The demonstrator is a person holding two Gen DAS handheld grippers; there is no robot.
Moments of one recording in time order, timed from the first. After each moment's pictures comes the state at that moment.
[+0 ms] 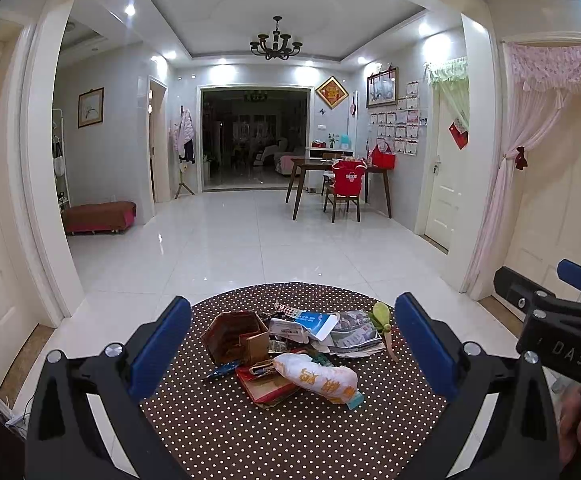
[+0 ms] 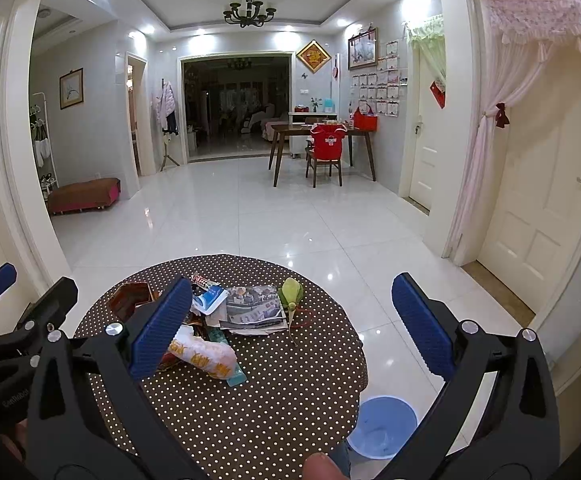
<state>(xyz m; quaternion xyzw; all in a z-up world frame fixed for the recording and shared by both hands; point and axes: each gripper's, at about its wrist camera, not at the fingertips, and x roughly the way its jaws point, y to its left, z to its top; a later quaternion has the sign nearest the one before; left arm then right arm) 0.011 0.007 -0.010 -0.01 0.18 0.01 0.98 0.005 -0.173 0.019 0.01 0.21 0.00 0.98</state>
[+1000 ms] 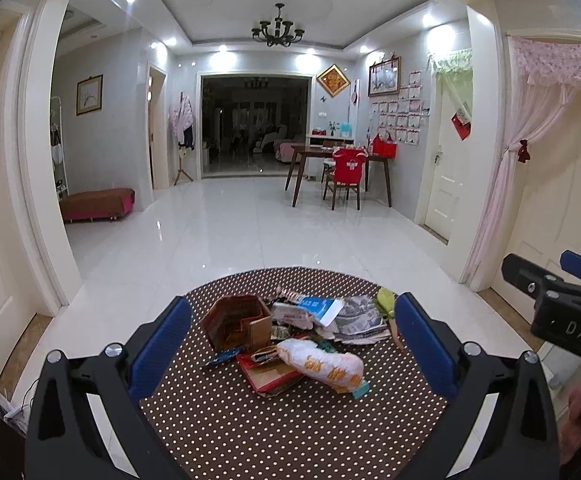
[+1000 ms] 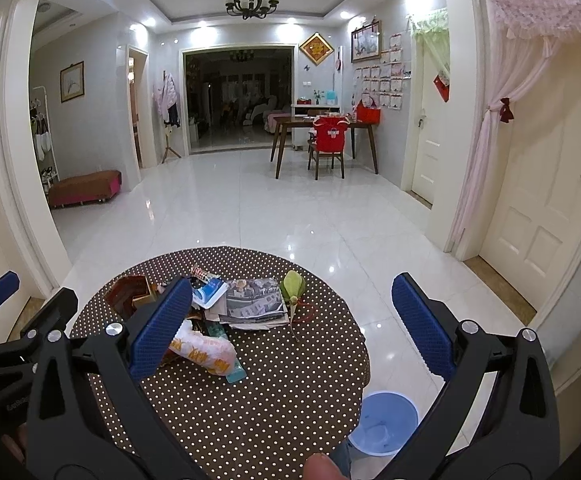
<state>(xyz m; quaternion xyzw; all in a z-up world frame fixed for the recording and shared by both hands) 0.020 0.018 -0.028 -0.02 0.21 0.01 0.98 0.017 -0.175 0.010 0.01 0.23 0.00 0.97</state>
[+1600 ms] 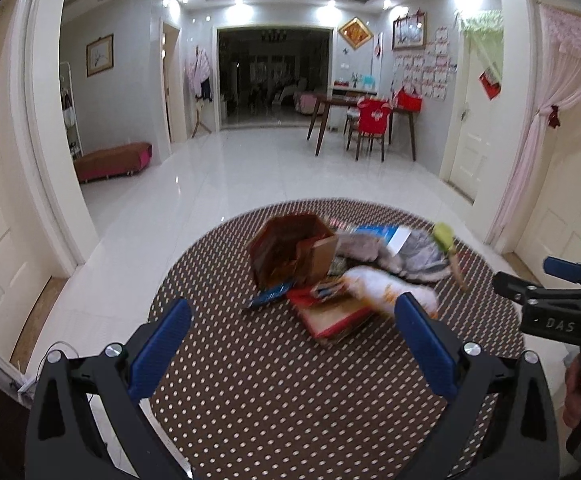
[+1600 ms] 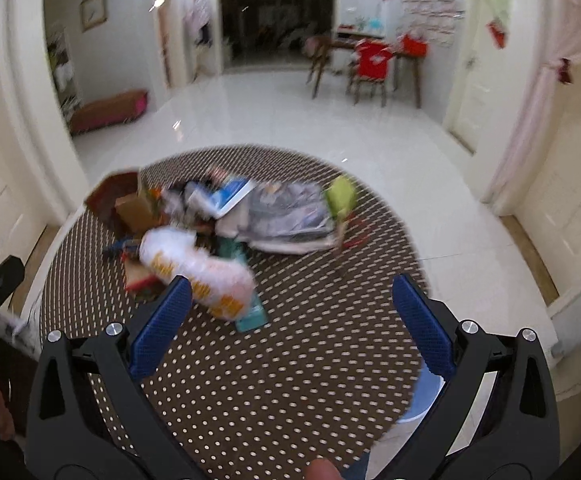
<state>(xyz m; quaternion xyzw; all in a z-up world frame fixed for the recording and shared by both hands) 0.043 0.077 -0.103 -0.02 0.30 0.04 0.95 0.093 -0.139 -0.096 -0.03 0.38 0.08 0.92</state>
